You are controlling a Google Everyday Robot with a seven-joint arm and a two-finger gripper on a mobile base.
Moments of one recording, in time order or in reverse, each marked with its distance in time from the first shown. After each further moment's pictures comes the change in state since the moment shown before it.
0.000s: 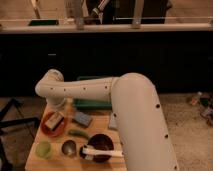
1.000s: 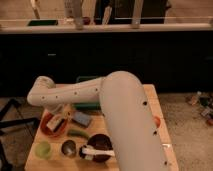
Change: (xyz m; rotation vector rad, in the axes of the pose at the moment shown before) arm -0.002 0.002 0.015 -0.058 0.172 0.053
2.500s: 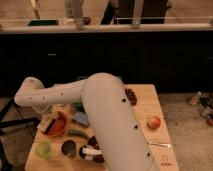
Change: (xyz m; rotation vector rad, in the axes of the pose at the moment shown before) arm -0.034 -0.046 0.004 0.023 -0.037 -0.137
